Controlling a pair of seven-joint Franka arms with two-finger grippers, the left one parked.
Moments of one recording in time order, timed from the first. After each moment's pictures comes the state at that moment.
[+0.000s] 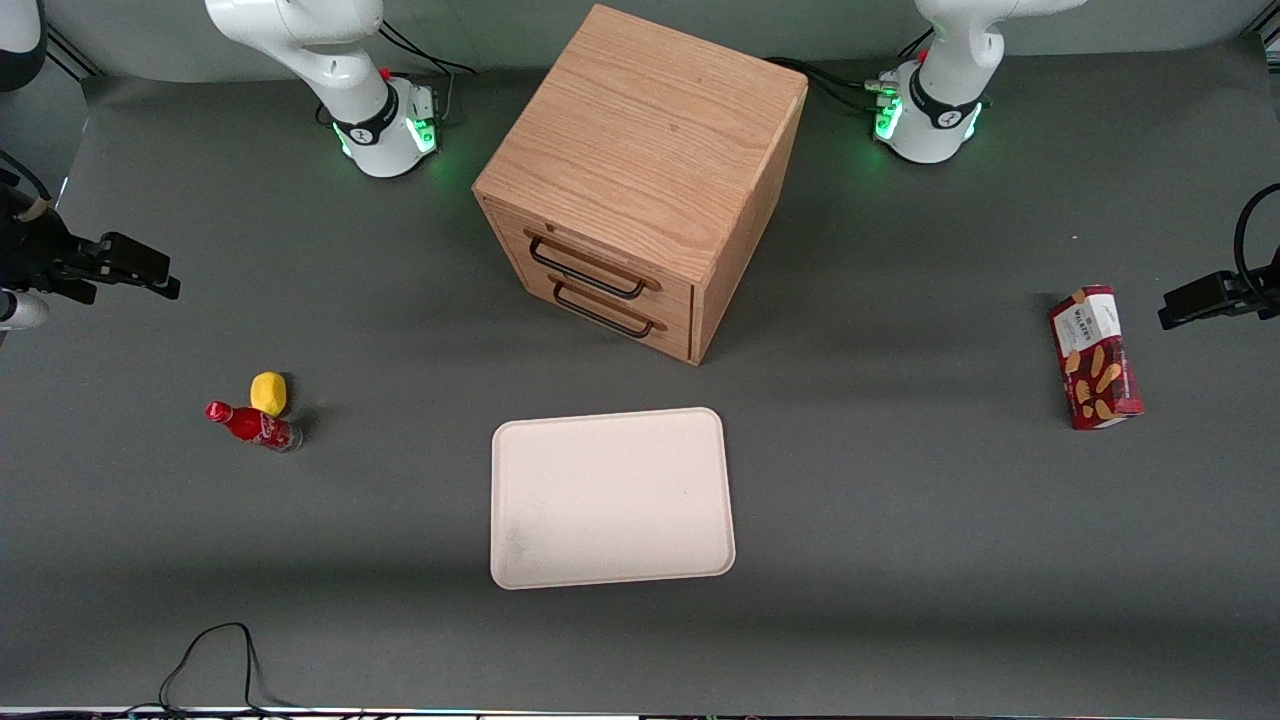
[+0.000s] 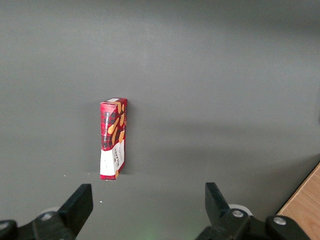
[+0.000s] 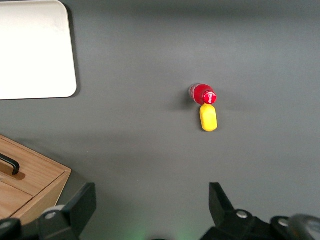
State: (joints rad) arm -0.01 0.02 -0.02 -1.57 0.00 1.51 -0.04
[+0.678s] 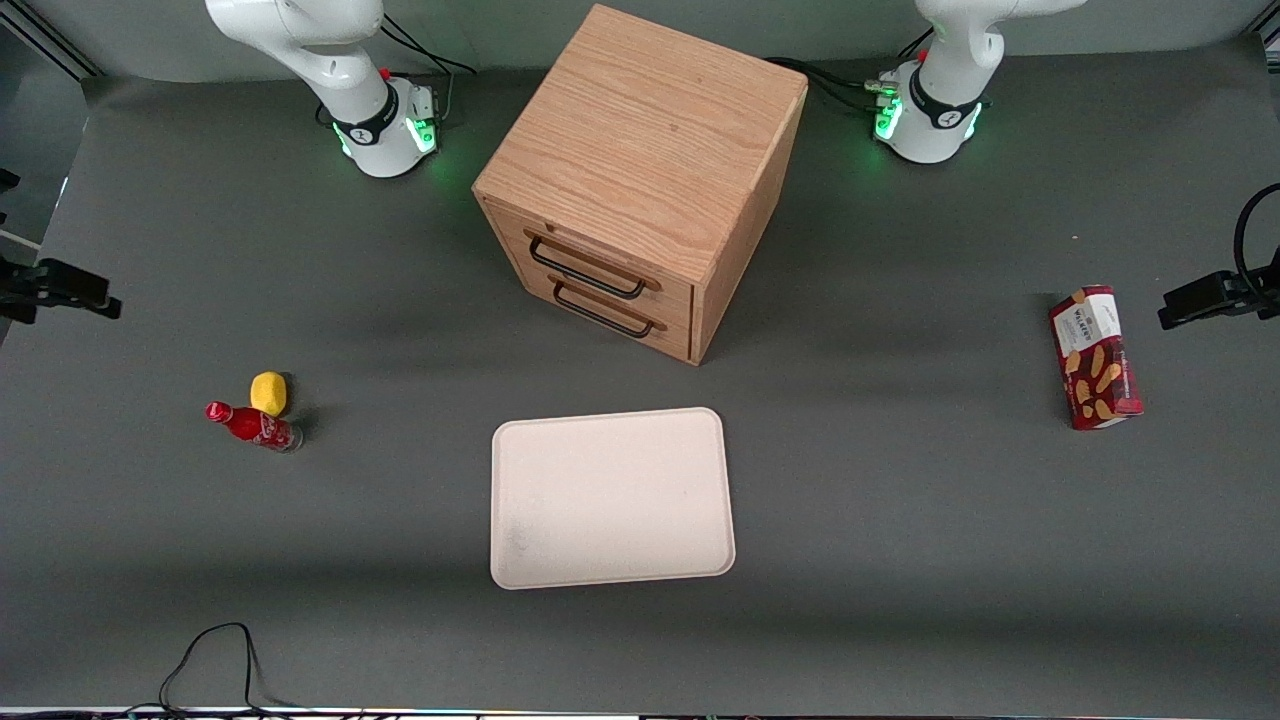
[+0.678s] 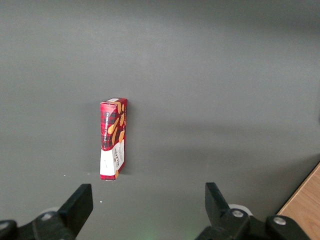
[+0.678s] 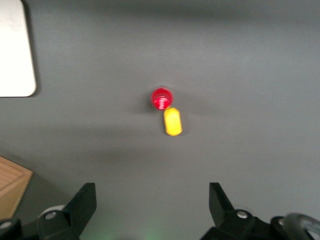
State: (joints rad) arm -0.04 0.11 -0.16 -1.50 -0.02 1.54 -0.25
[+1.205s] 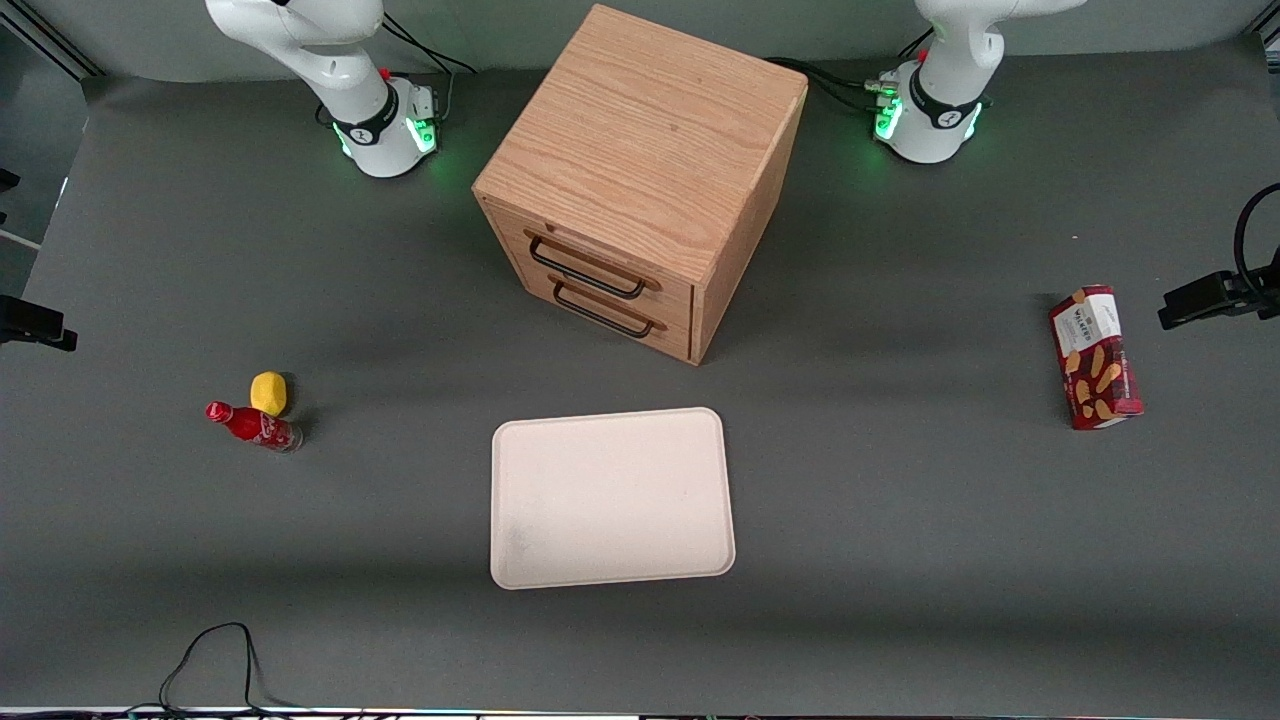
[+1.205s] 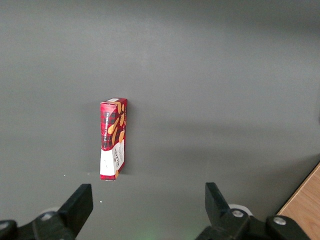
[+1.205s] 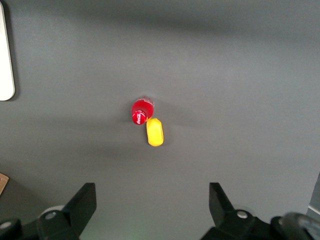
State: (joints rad) arm -0.04 0.22 -0.20 -1.38 -0.02 1.53 -0.32
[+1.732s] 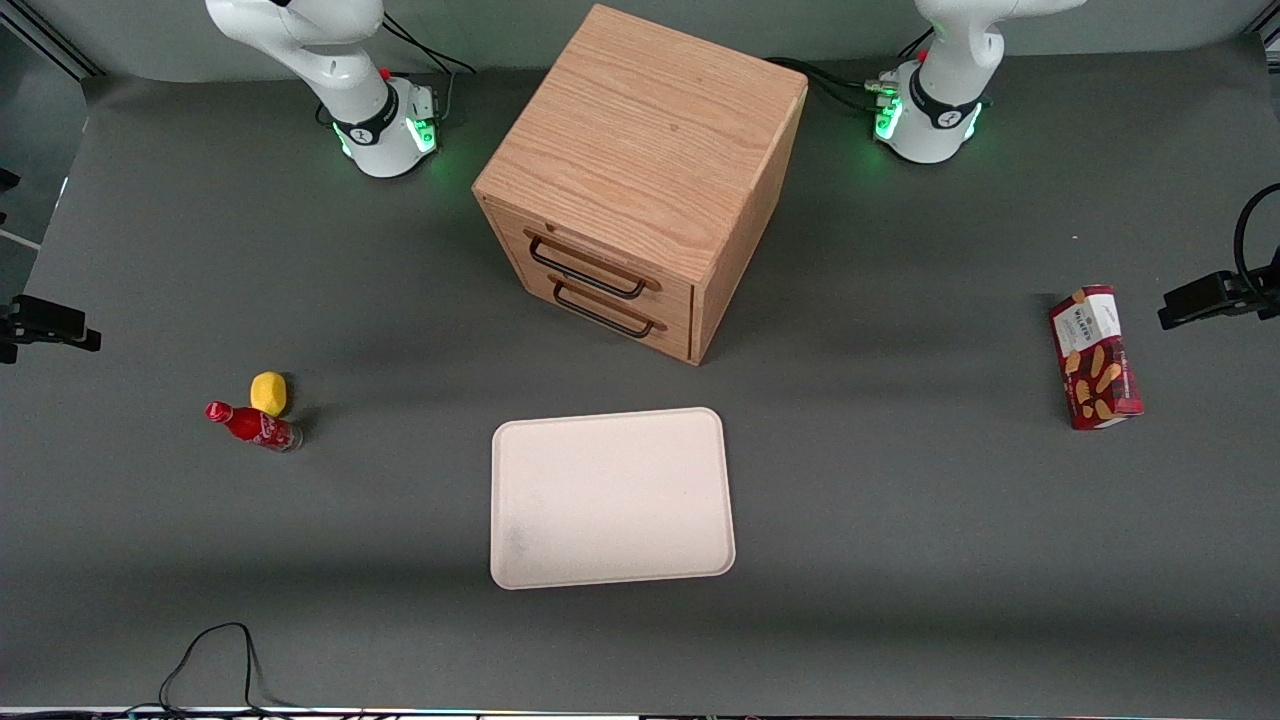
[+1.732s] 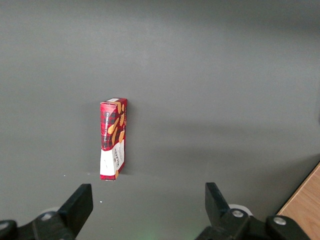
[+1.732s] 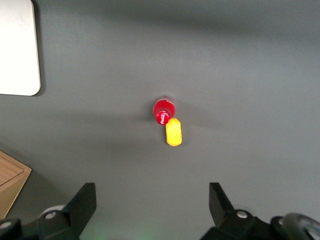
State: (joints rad) arm -0.03 0.22 -0.18 -1.36 0.03 1.49 -0.32
